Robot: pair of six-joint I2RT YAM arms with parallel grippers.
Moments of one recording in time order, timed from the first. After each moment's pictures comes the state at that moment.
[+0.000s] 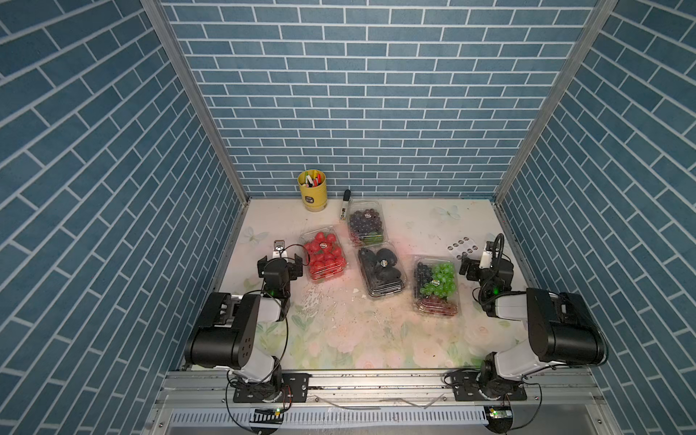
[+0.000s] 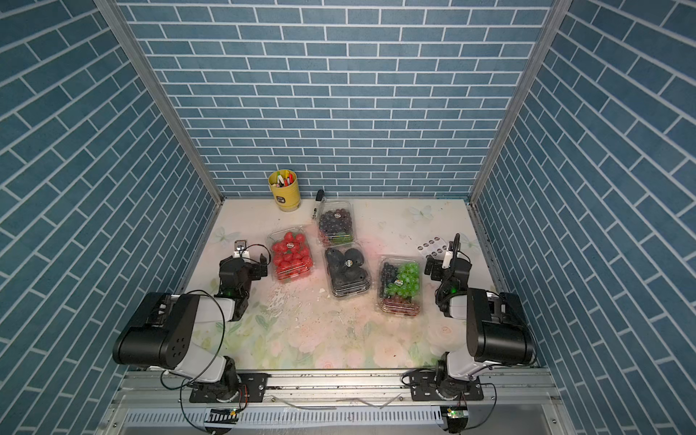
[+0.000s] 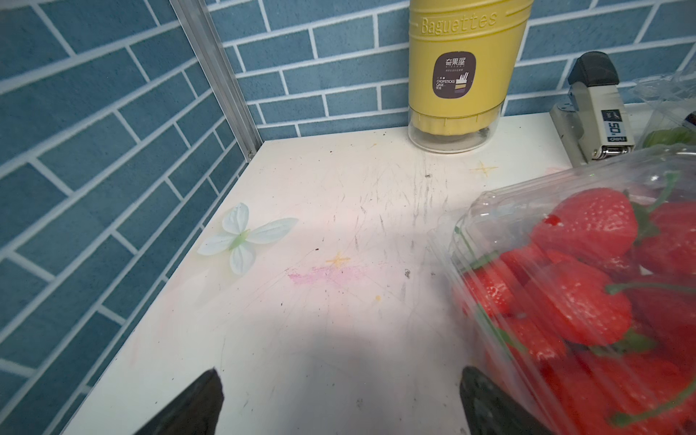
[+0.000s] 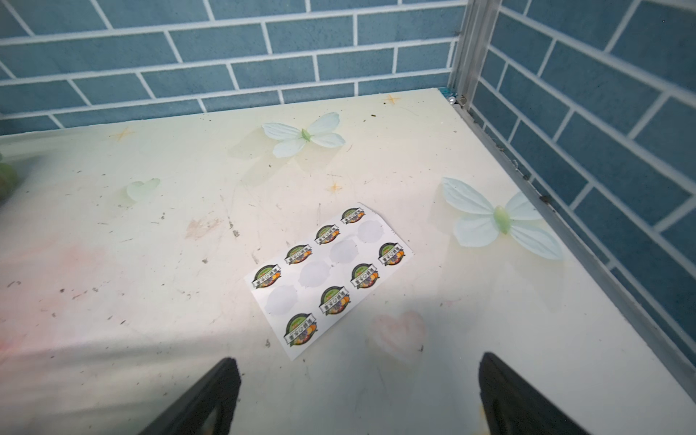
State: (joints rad) left arm -0.07 1.53 0.35 0.82 -0.29 0.06; right arm -0.08 1.53 0.37 0.78 0.00 0.03
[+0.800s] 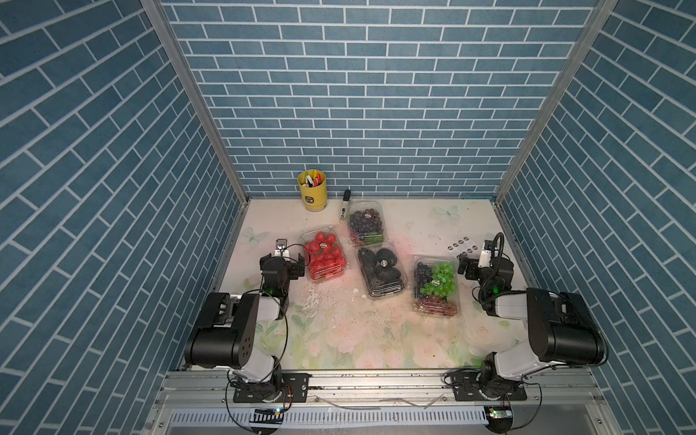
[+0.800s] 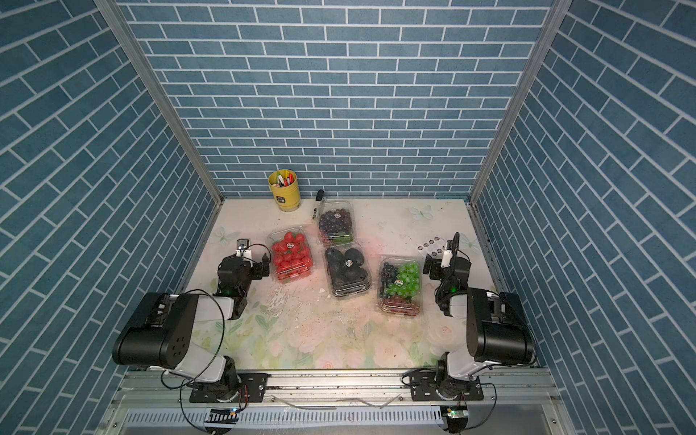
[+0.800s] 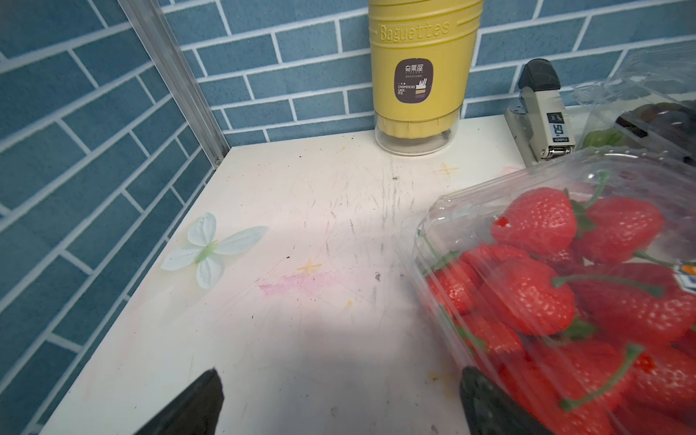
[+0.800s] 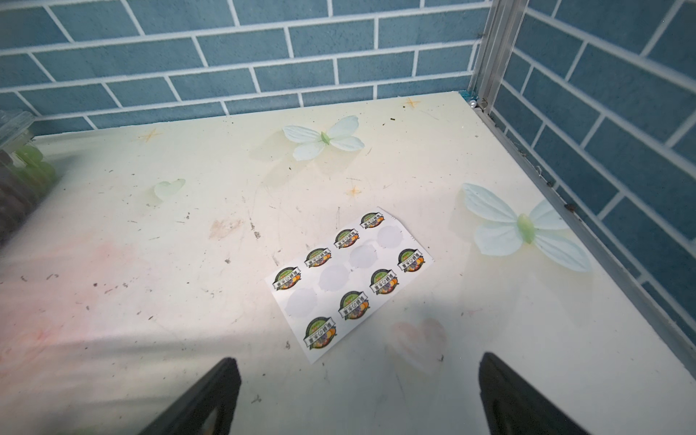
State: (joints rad) left arm -0.05 1.53 0.37 0.80 -0.17 0.08; right arm -0.07 1.54 0.38 0.76 -0.09 0.02
